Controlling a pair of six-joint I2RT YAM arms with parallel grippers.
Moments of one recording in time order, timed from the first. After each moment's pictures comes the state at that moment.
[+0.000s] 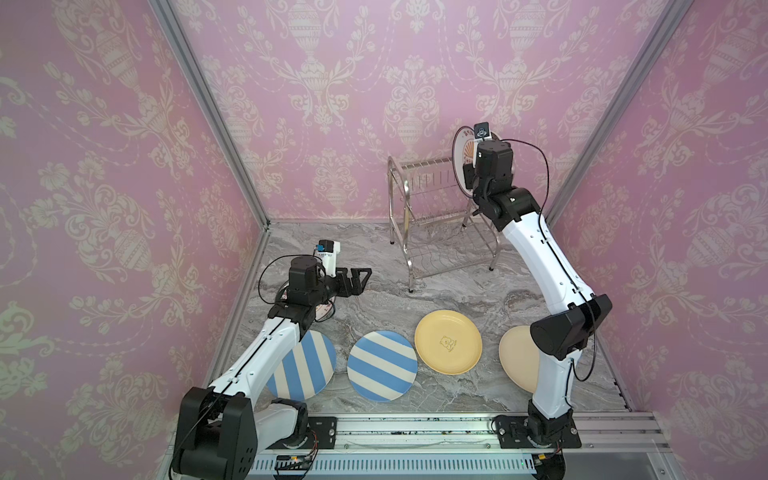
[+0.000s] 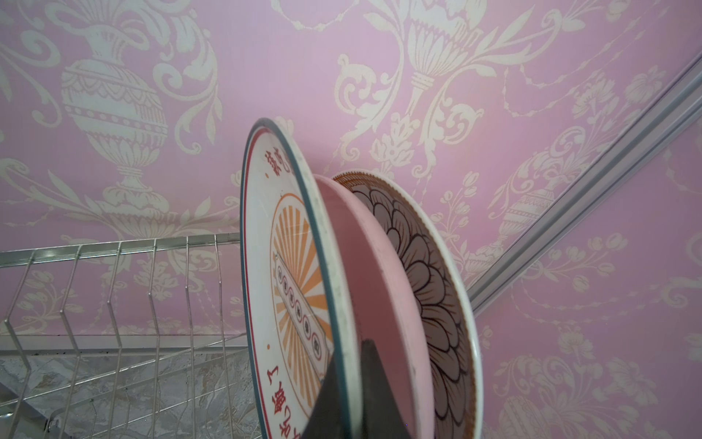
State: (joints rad) left arm -0.17 1.19 0.75 0.03 0.48 -0.38; right arm 0.37 1.96 2.29 -0.50 0.65 -0.21
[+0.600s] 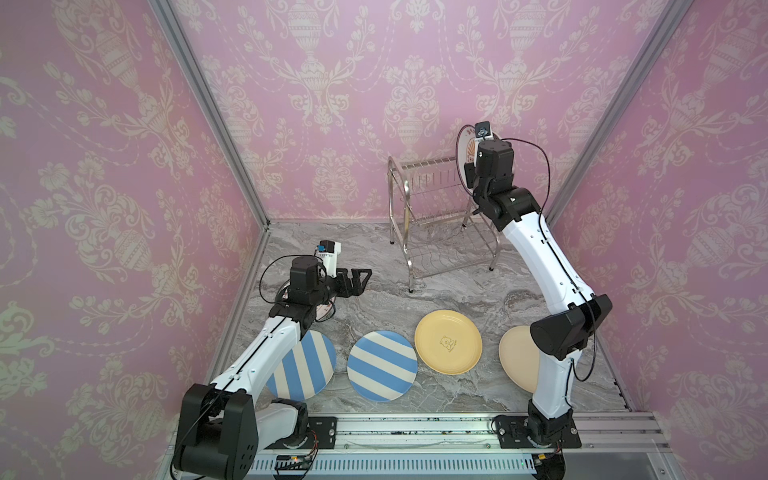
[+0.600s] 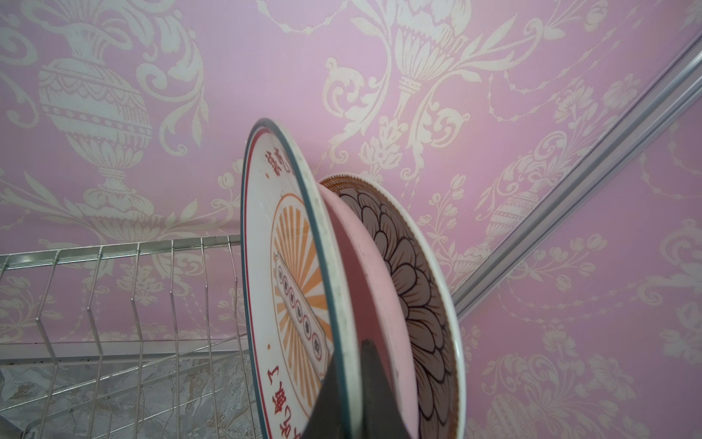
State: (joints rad) left arm -0.17 1.20 0.75 0.03 0.48 -0.36; right arm 0.37 1.96 2.29 -0.49 0.68 -0.24
